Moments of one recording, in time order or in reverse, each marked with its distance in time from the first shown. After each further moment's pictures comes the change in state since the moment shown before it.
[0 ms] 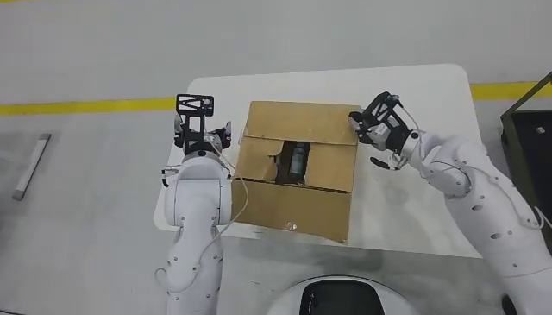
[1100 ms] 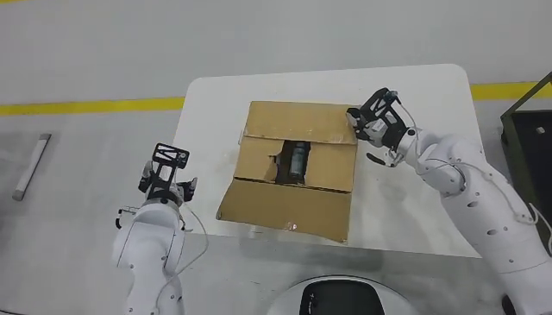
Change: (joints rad) left arm 0.292 0.067 -0.297 -0.169 0.012 -0.483 -0.013; right arm 0.022 -0.002 -0.030 0.019 0.024 0.045 -0.018
